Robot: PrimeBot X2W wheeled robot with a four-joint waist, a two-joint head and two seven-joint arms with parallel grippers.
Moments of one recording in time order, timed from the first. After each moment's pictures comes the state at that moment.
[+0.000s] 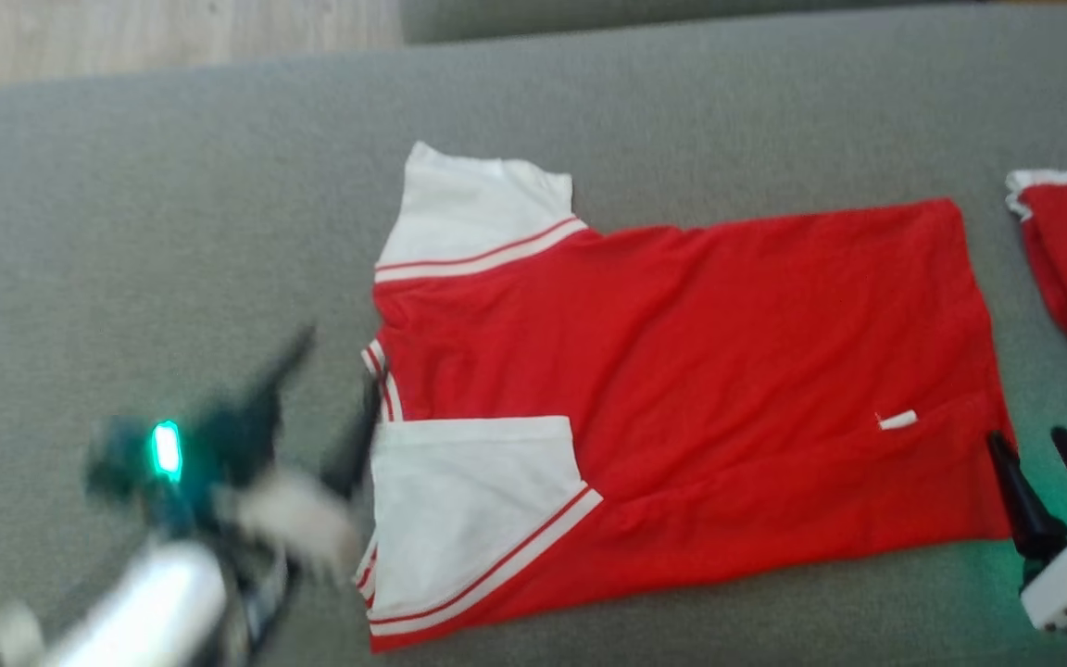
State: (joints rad) left arm -0.18 0.53 -0.67 -0.13 -0.48 0.27 0.11; right arm 0.05 -0.50 0.14 0.30 0.64 0.13 -0.03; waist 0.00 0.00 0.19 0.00
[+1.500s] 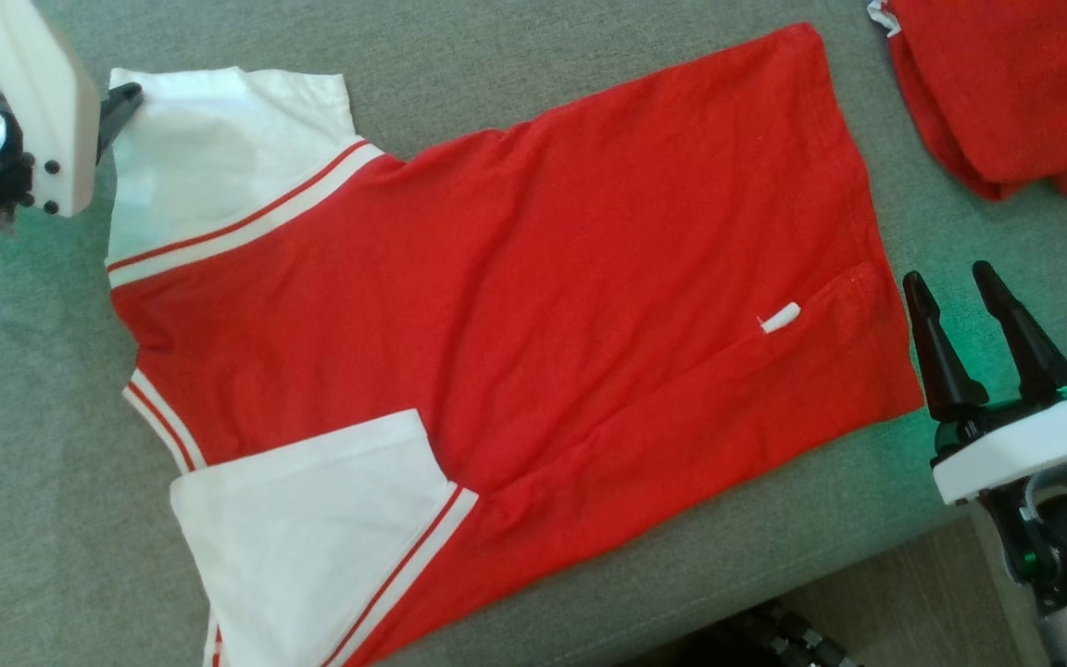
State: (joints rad) left arm -1.06 0.65 -0.67 0.44 -0.74 -0.11 0.93; right arm -0.15 -0.35 0.16 0.14 0.52 0.13 -0.05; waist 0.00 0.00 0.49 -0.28
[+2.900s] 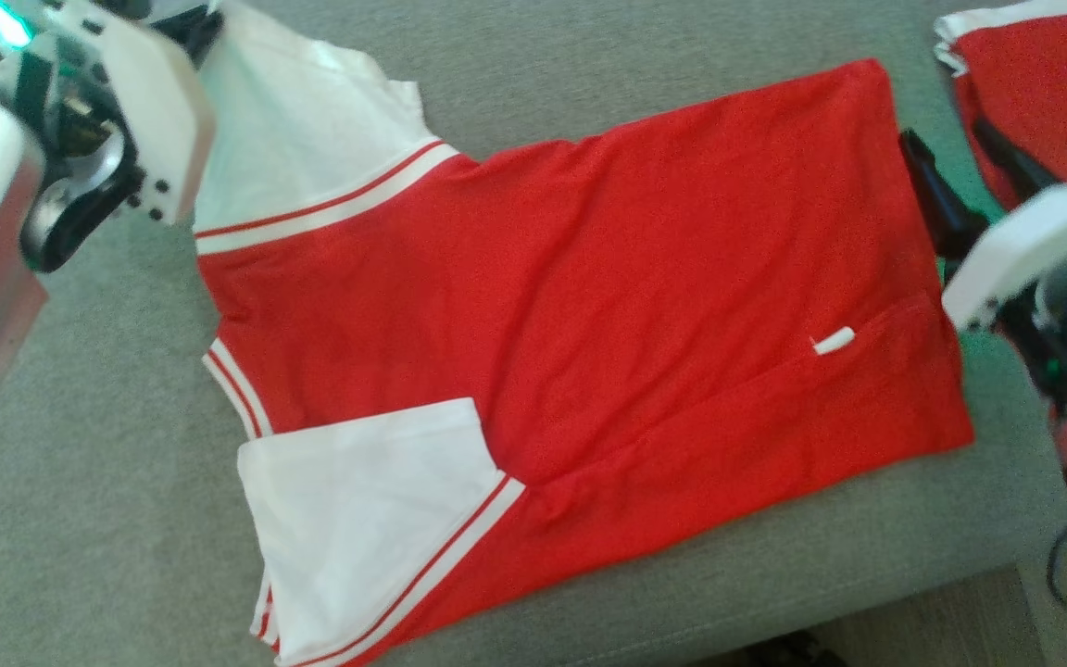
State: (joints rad) left arm -1.09 0.60 -0.83 0.41 -0.64 -0.13 0.58; right arm -0.49 -0.36 0.18 0.31 0.49 0.13 0.26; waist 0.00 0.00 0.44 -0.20
